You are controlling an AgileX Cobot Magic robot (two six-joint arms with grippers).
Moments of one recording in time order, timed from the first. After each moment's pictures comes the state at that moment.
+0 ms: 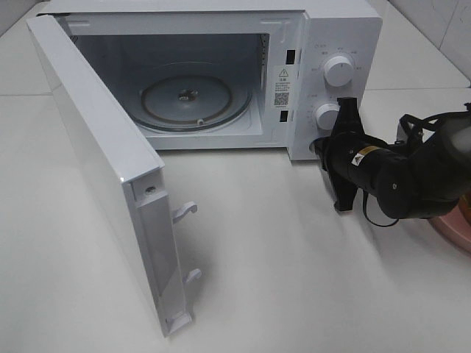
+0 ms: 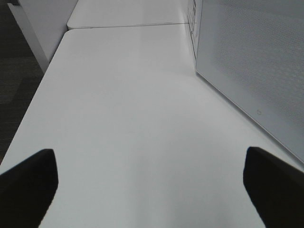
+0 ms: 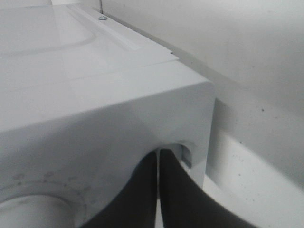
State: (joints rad) left arm 0.04 -0.01 -0.50 -0.03 1.04 0.11; right arm 0.34 2.11 -0.76 0.23 -0.89 1.52
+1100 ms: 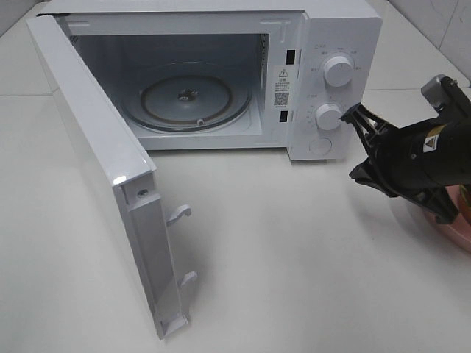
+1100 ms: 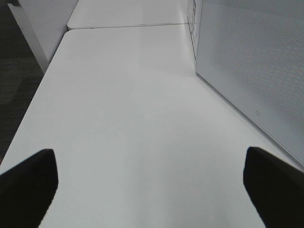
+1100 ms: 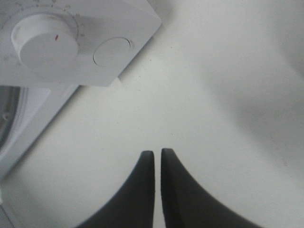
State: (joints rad) left arm 0.04 -0.01 -0.50 -0.03 1.04 0.11; right arm 0.32 1.54 -0.60 0.04 -0.06 0.99
